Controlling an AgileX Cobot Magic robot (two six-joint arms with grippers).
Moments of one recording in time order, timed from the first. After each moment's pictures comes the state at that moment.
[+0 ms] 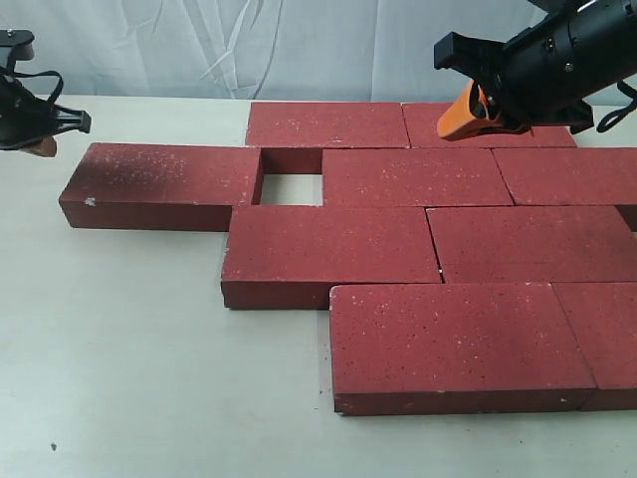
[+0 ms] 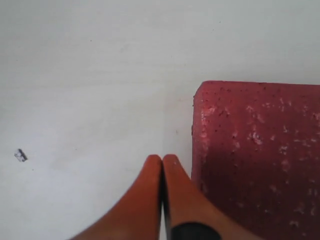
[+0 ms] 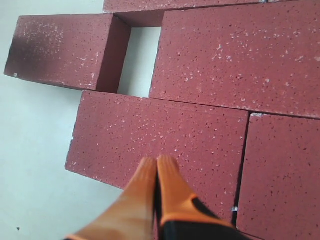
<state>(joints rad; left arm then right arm) 0.09 2.01 -1.39 -0.15 0.52 0.16 0.17 1.58 -1.21 0.66 0.85 -0.25</state>
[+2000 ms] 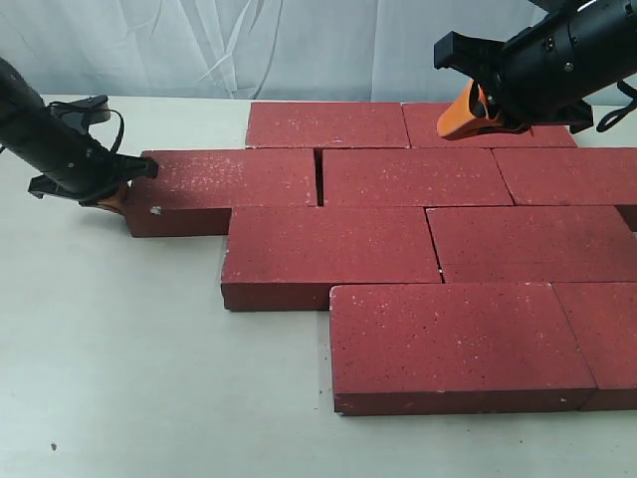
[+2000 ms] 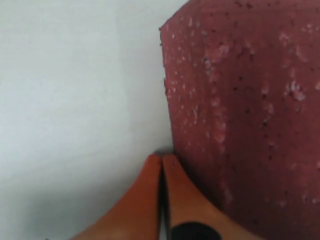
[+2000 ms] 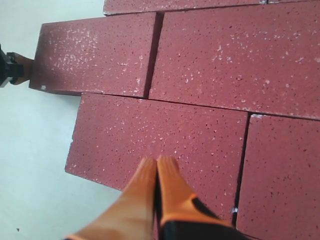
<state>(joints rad) 0.01 2.17 -1.39 -0.56 0.67 0.43 0.17 1.58 -1.21 0.66 0.85 -0.26</state>
